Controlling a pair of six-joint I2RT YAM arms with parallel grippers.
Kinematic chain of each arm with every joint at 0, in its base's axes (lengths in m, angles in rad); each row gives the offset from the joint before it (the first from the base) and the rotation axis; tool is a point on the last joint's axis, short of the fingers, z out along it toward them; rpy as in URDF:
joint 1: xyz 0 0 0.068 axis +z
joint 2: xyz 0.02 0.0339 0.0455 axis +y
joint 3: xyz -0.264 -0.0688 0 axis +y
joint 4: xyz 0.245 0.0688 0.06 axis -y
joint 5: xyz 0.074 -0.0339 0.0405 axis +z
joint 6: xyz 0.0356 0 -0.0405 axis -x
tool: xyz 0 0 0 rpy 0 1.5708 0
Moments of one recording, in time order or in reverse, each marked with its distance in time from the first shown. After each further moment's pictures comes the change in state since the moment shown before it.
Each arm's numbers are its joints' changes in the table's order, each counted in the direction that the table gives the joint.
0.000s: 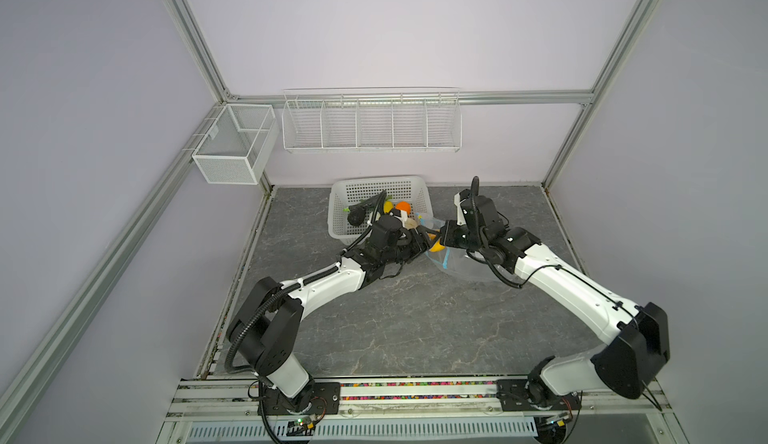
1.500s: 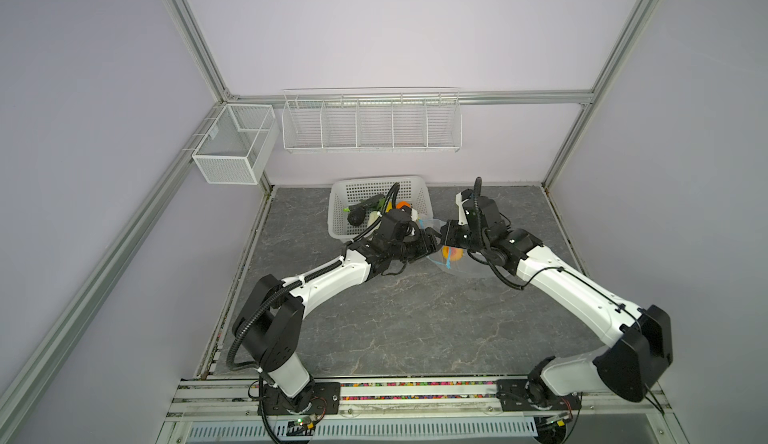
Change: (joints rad) left arm -0.024 0.033 -0.130 -0.213 -0.034 -0.135; right arm -0.003 -0.019 0.022 0.027 0.003 -0.006
